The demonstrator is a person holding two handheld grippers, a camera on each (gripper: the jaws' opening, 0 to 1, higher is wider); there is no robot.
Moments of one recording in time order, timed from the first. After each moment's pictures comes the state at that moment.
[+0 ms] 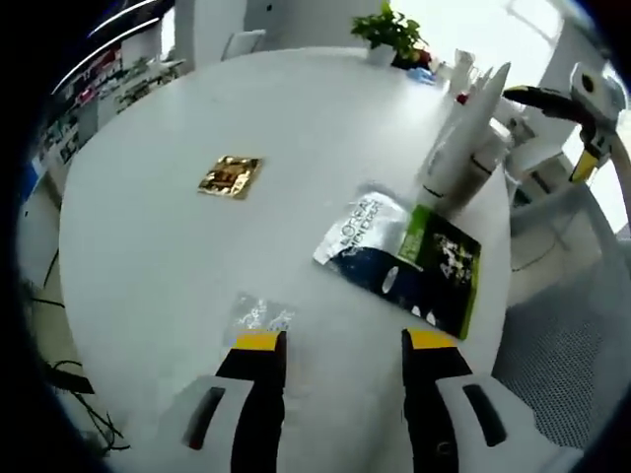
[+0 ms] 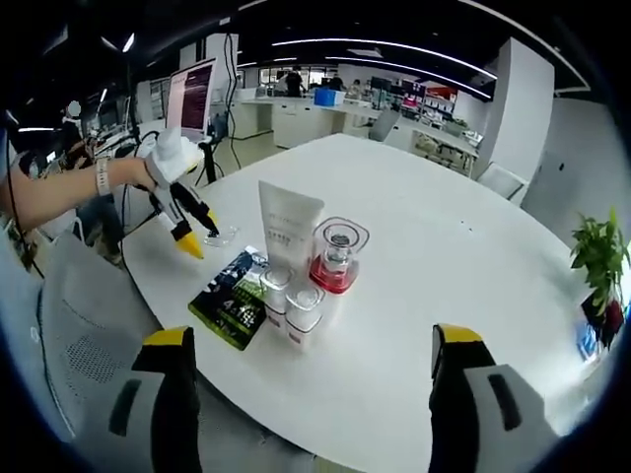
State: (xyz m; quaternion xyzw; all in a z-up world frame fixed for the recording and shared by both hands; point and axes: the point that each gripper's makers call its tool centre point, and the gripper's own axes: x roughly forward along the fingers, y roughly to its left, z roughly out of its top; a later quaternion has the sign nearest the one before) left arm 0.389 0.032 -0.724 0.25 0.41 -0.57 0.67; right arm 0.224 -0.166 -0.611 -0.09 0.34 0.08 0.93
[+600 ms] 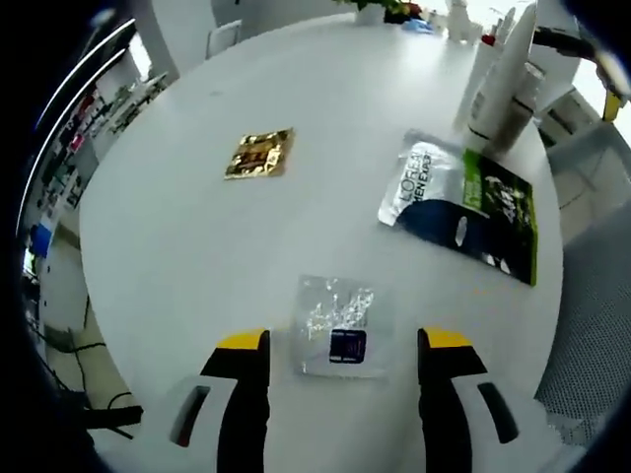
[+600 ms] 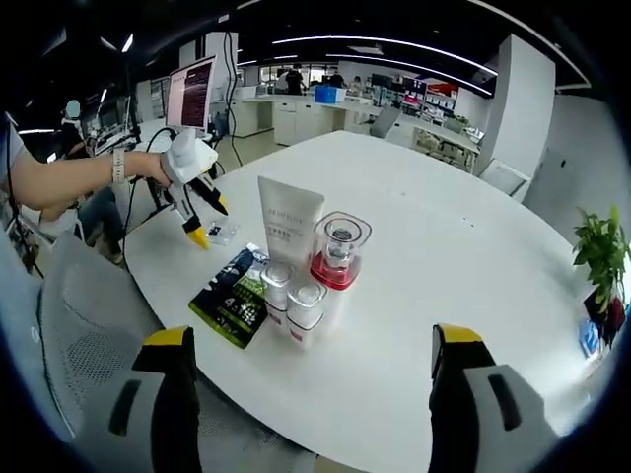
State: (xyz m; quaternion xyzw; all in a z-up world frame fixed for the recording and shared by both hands) left arm 0.424 0.048 -0.751 0.37 0.39 -0.55 0.63; right arm 0.221 -0.166 -0.615 -0.08 0.34 0.08 0.93
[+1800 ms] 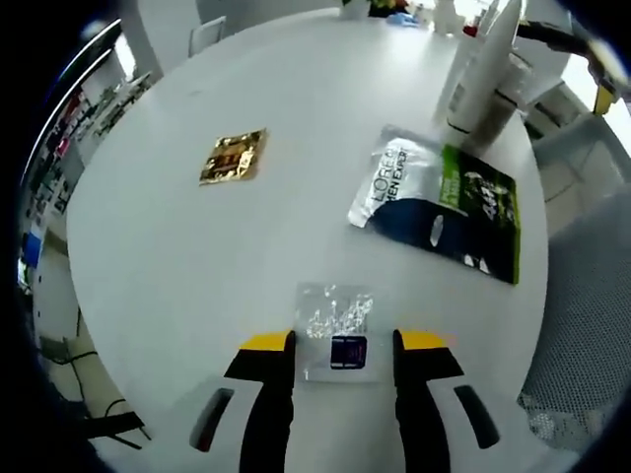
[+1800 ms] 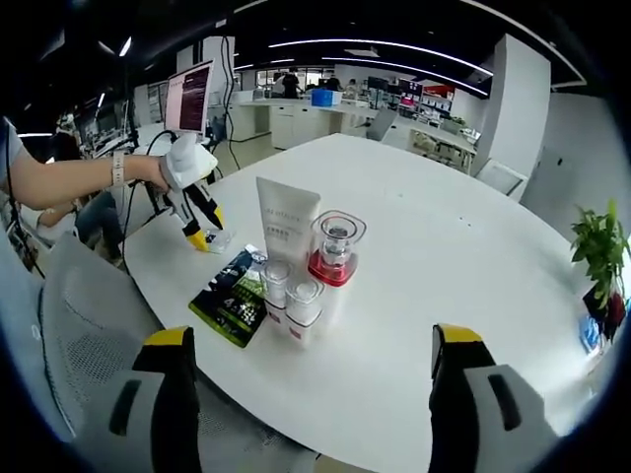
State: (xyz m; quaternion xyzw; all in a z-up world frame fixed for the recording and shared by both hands) left arm 0.404 0.045 -0.754 0.38 0.41 -0.57 0.60; right arm 0.217 -0.166 -0.612 -0.08 0.33 0.08 0.94
